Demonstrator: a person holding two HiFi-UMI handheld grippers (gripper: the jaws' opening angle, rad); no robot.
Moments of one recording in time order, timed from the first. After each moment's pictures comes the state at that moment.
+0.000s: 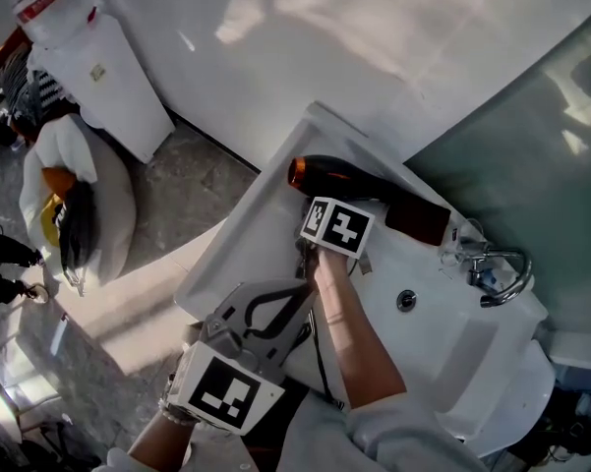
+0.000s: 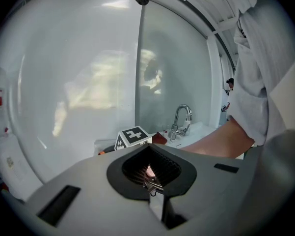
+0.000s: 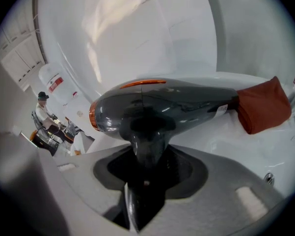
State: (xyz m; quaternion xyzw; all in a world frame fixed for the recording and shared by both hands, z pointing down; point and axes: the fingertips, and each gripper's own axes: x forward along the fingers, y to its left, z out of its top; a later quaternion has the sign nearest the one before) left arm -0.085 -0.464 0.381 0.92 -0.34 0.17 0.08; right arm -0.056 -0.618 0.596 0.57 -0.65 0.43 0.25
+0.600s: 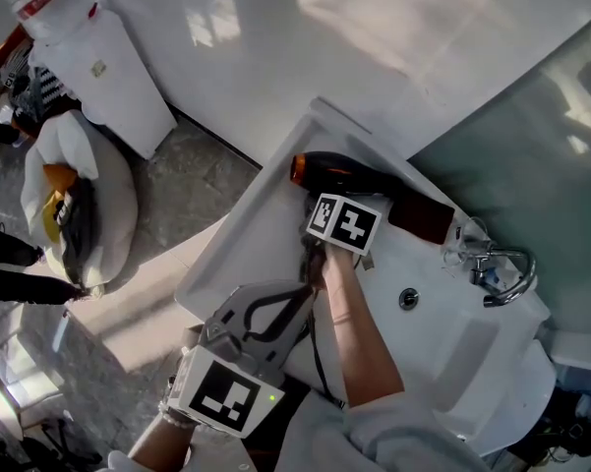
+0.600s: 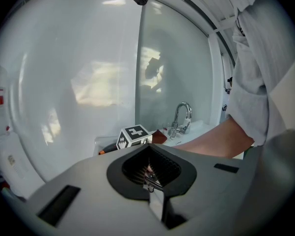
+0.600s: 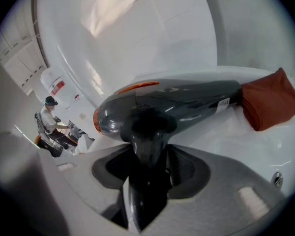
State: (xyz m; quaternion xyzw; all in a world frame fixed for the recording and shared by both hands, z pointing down) left arm -0.084 -0.458 0.390 0.92 -0.34 0.18 0.09; right arm -0.053 -0.623 0.606 0.56 -0.66 0.44 0.24
